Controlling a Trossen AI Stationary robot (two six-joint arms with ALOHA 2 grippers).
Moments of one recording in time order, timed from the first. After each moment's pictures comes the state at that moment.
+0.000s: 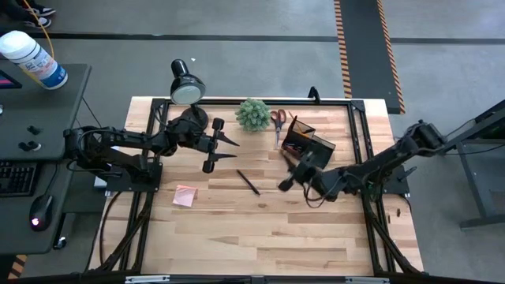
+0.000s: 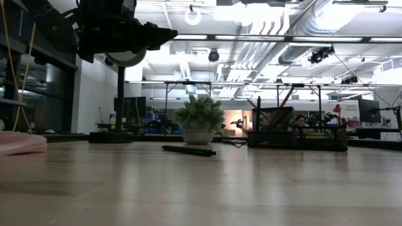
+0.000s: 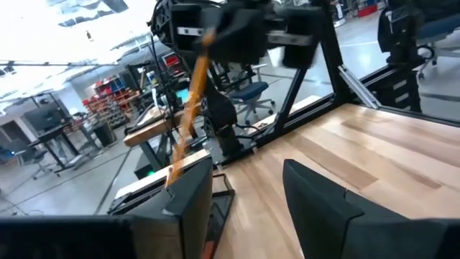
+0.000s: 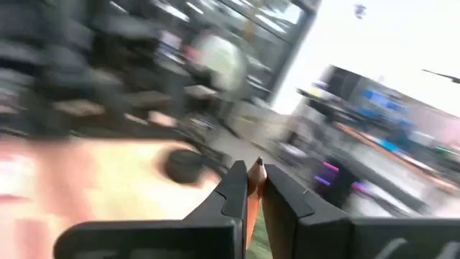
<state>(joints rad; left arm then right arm) 0.45 1.28 0.44 0.86 0.56 0.42 0.42 1.39 0.80 0.61 1.15 -0.39</state>
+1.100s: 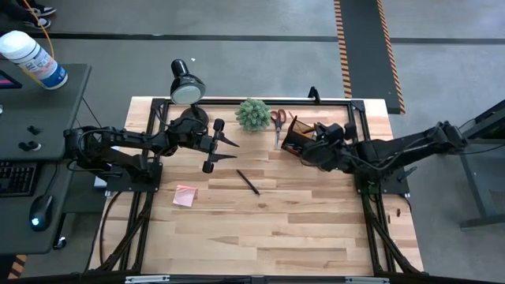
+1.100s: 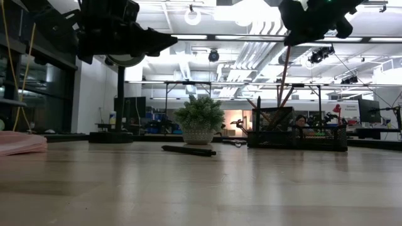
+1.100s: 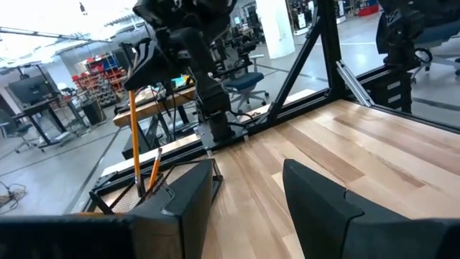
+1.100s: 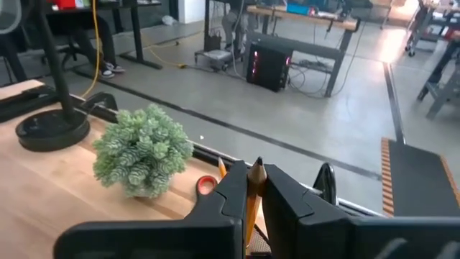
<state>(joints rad) 0.45 1.28 0.44 0.80 0.56 0.36 0.18 1.05 0.80 -0.54 1.22 0.70</state>
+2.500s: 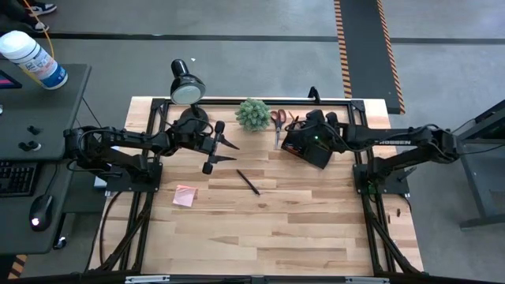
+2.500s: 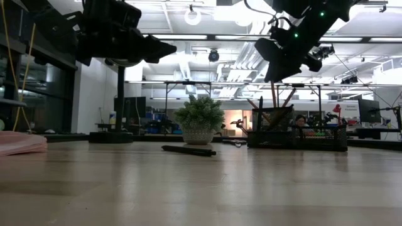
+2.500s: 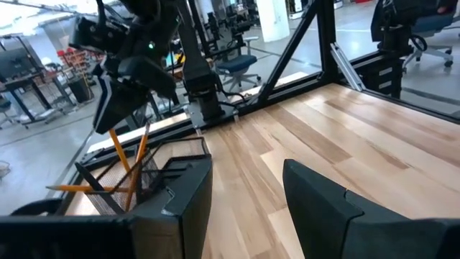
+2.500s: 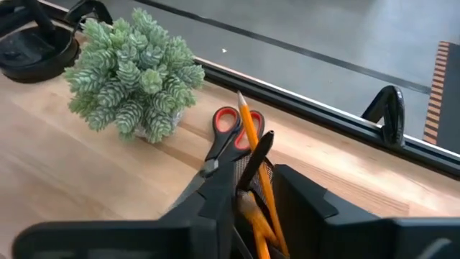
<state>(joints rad) 0.45 1.28 0.44 0.72 0.56 0.36 -0.22 1.21 0.80 -0.37 0.64 0.60</state>
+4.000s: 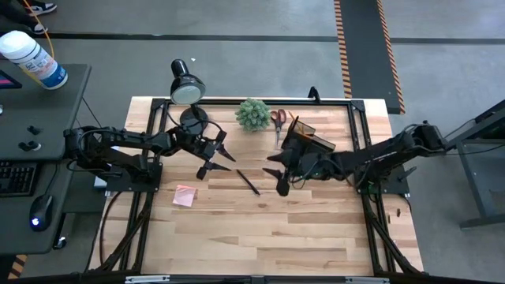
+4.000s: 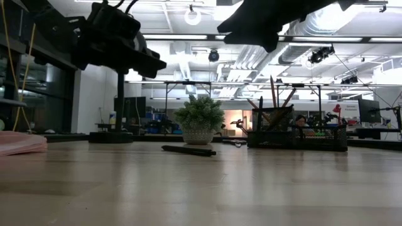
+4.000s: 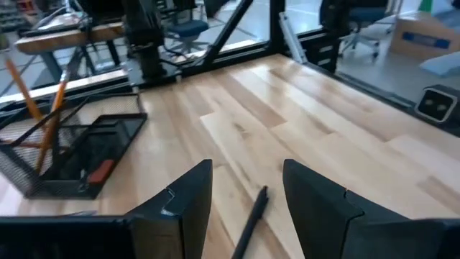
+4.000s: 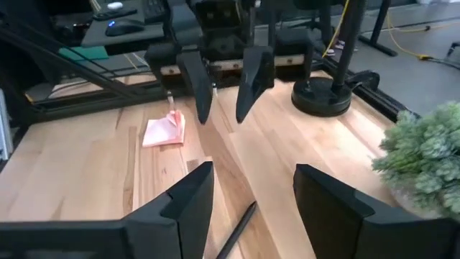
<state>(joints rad) 0.45 1.28 0.44 0.50 0.69 0.35 0.18 1.39 0.80 0.25 0.41 0.22</state>
